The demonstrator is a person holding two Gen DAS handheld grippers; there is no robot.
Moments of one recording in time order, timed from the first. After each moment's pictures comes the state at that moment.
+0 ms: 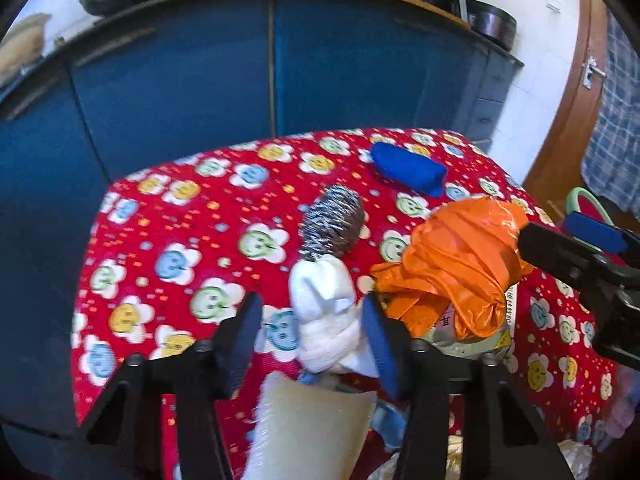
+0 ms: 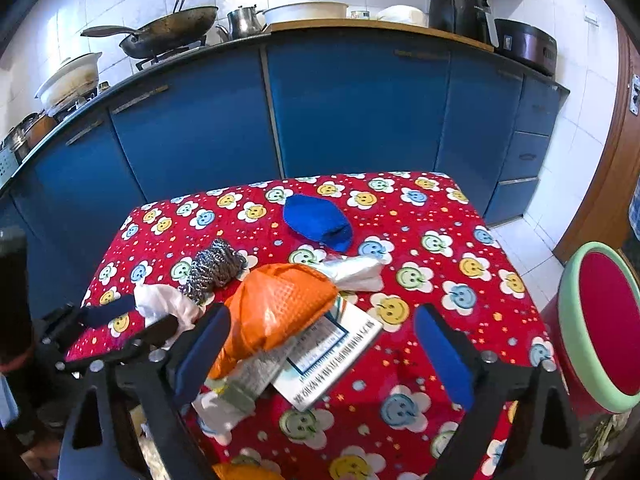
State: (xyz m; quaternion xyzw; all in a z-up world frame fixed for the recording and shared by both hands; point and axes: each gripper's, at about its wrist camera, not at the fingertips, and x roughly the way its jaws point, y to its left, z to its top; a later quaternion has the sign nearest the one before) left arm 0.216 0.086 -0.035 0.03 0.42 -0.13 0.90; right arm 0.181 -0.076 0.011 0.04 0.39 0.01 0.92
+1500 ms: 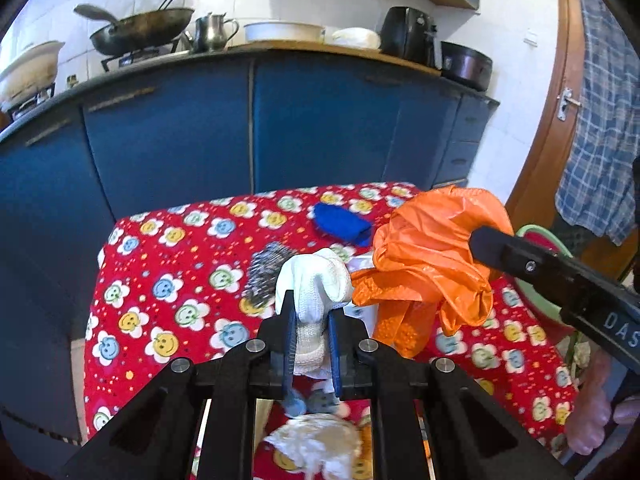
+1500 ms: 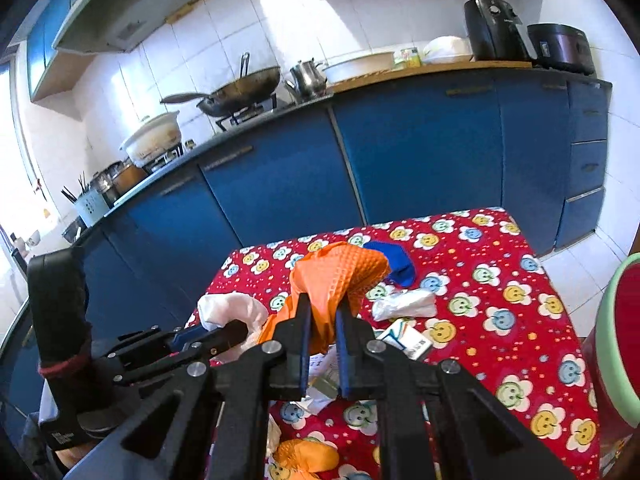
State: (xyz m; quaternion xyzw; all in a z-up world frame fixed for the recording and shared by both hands) left arm 0.153 0.053 0.046 0.00 0.36 -0.14 0.92; right arm 0.134 -0.113 0.064 0.13 0.31 0.17 0.93
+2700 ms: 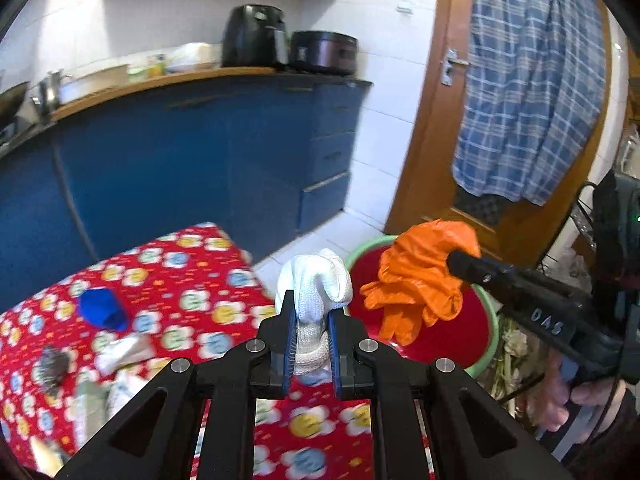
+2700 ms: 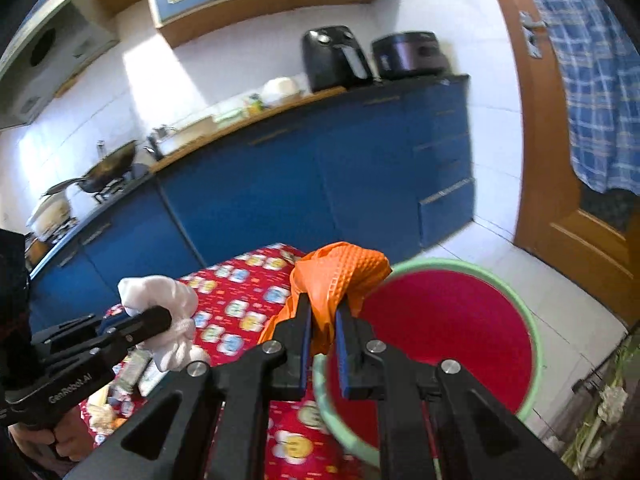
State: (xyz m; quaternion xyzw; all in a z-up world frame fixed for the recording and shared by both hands) left arm 0.153 -0.208 0.075 0.05 0.34 -0.32 0.88; right arm 0.079 -0.374 0.065 0.17 0.29 -0.04 0.94
